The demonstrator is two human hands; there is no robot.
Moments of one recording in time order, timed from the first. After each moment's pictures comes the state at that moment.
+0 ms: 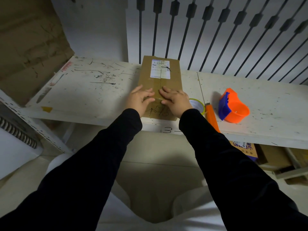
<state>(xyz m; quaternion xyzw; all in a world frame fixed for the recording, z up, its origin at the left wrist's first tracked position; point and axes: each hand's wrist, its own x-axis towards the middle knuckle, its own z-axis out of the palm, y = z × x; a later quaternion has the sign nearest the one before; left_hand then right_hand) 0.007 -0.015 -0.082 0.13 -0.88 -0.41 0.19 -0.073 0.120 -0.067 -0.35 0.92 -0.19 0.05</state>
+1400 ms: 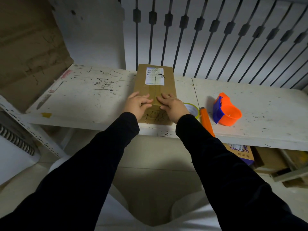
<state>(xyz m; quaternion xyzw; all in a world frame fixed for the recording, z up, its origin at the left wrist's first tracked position) 0.010 -0.011 -0.075 0.13 -0.90 -0.38 0.15 -0.064 0.128 -0.060 -0.34 0.92 -0.17 0.10</state>
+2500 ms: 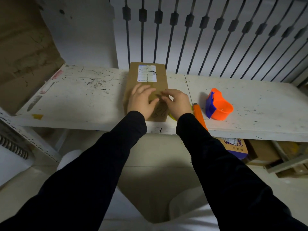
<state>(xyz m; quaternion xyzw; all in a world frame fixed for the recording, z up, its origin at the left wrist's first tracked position) 0.002 0.032 -0.062 0.12 -0.92 -0.30 0.21 -0.047 0.156 -0.049 -0.23 0.90 -0.38 -0.02</state>
